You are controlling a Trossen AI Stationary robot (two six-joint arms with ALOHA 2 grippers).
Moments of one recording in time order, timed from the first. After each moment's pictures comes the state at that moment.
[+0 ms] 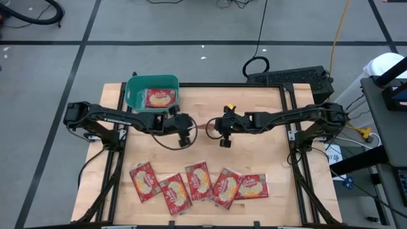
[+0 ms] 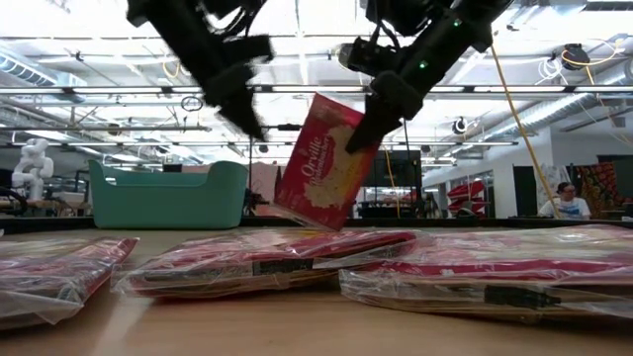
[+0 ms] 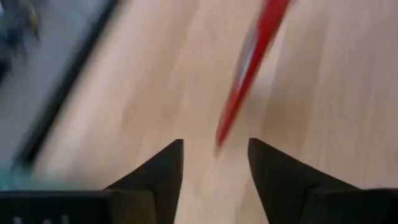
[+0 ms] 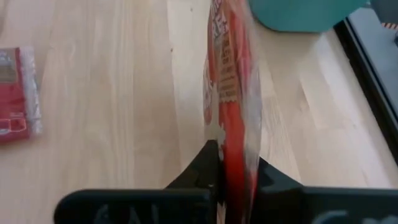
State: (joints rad) left arm 0.02 1.46 0.97 -0.42 -0.38 -0.10; right arm -0.06 1.55 0.96 -0.20 0.21 -0.09
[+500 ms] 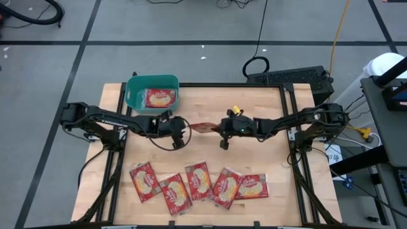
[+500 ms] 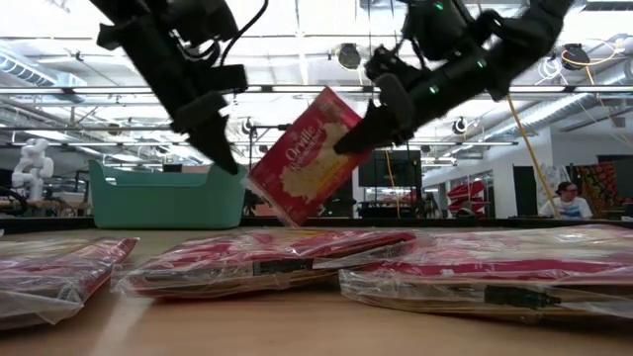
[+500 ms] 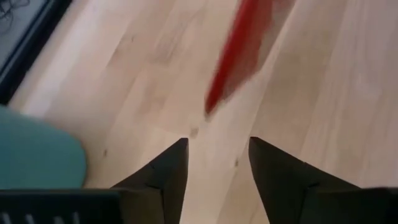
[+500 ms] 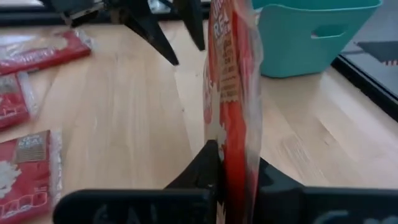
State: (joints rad) left arm 0.01 1.41 0.79 -0.34 -0.36 -0.21; right arm -0.06 1.56 0.64 0.48 0.15 0.04
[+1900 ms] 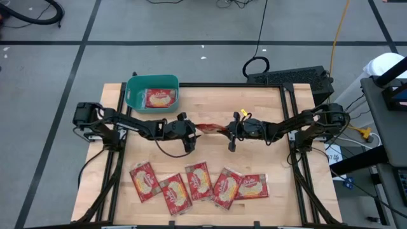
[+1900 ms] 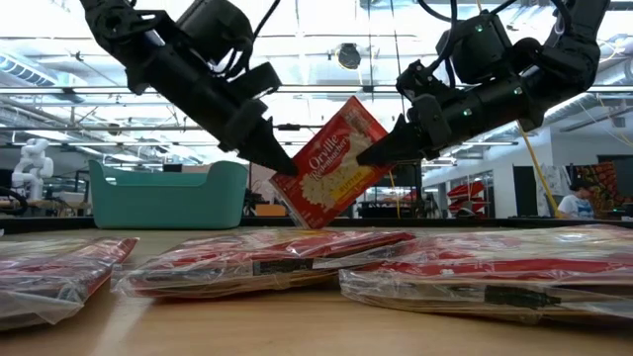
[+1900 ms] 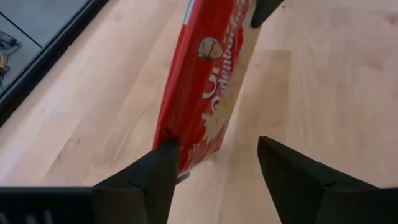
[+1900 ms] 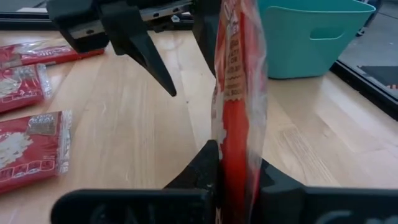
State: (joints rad) left arm 0.02 1.60 0.72 0.26 -0.26 0.00; right arm -0.07 1.56 0.43 0.79 0.11 -0.01
